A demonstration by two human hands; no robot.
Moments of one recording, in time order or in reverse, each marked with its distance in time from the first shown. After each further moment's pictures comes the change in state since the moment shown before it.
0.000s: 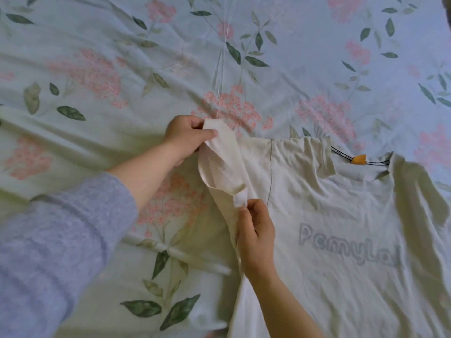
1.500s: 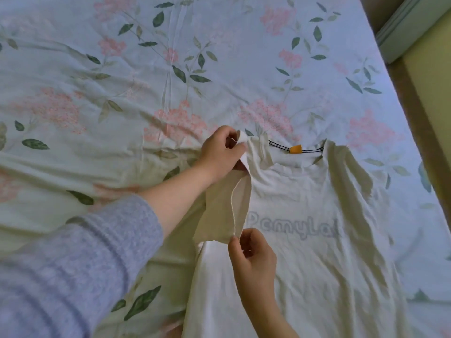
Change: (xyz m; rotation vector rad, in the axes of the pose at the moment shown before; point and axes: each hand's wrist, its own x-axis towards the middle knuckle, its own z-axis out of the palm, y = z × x) left_hand -0.086 0.072 0.111 0.147 -0.175 0.244; right_hand -0.064 -0.026 -0.074 -0.080 0.157 0.050
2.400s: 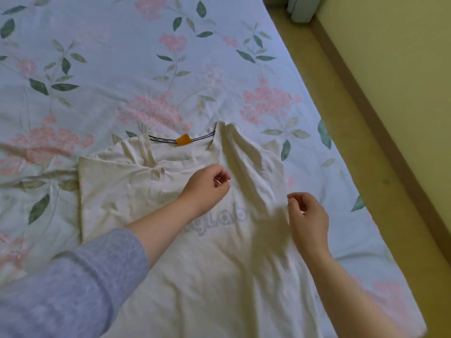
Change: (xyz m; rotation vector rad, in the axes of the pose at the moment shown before) left_hand -0.031 0.009 0.231 0.332 -0.331 0.093; right_hand 0.111 0.076 -0.290 -0.221 0.402 0.128
